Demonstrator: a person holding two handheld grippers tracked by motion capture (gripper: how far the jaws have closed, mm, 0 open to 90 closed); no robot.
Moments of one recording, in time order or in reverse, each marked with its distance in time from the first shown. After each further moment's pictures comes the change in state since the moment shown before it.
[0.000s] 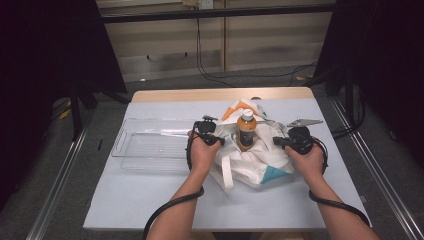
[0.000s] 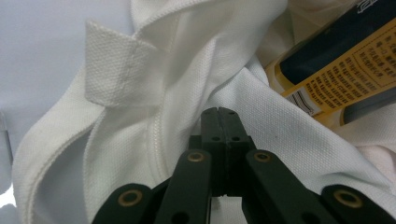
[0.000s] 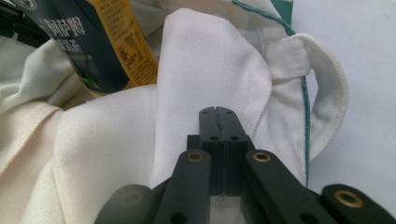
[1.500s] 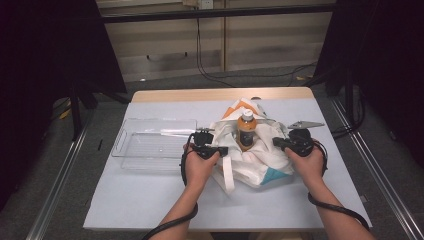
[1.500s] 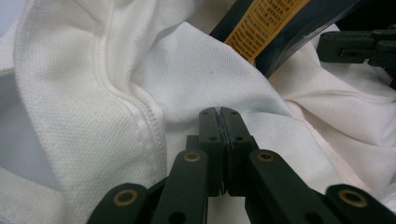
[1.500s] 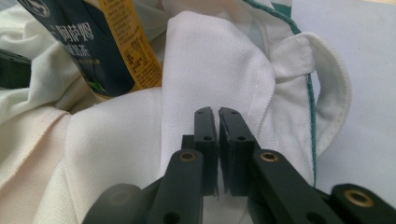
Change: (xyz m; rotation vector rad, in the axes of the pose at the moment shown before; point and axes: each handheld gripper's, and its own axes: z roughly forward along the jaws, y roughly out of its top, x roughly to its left) left arm -0.013 -0.037 -0.026 -0.100 -0.153 -0.030; right arm 0.003 -0.004 -0.003 -0.038 -0.001 0.018
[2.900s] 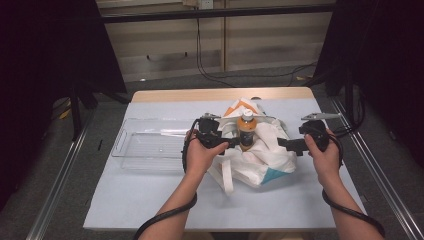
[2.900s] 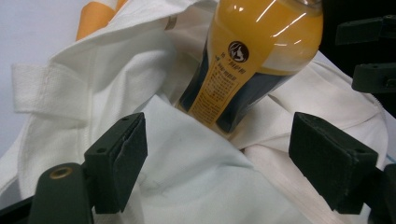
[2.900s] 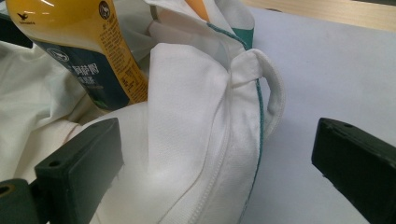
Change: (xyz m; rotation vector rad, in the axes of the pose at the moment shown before) left arm -0.023 0.041 -0.011 -0.038 -0.006 0.165; right arm -0.011 0.023 -0.041 0.015 -0.037 0.039
